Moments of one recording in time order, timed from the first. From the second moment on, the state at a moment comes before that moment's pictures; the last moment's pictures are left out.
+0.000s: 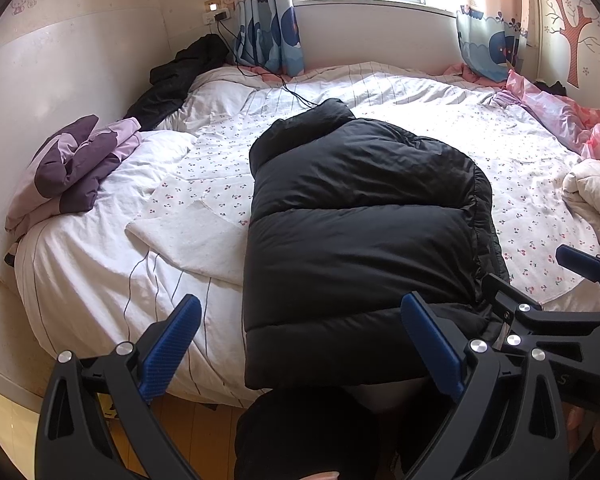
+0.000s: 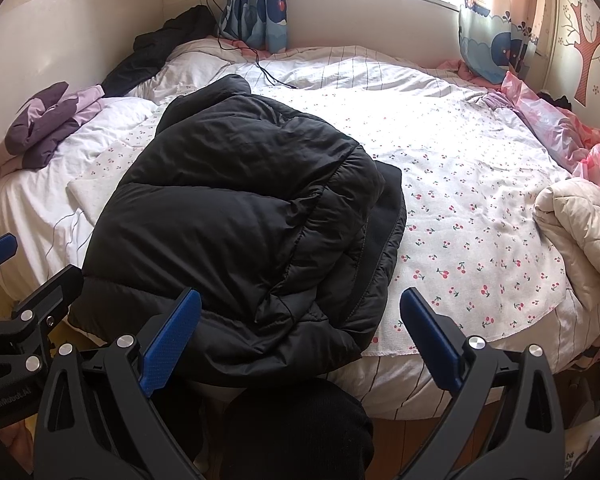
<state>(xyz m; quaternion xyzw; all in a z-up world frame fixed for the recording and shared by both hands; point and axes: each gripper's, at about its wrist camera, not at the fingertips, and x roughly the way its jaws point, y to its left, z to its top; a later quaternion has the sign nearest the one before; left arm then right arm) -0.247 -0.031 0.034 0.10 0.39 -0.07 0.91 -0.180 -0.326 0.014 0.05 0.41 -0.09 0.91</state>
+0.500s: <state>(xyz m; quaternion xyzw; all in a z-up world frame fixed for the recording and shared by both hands) -0.246 -0.031 0.035 0.10 0.39 -0.07 0.91 -0.179 -0.325 0.015 0.05 0.41 -0.09 0.91</state>
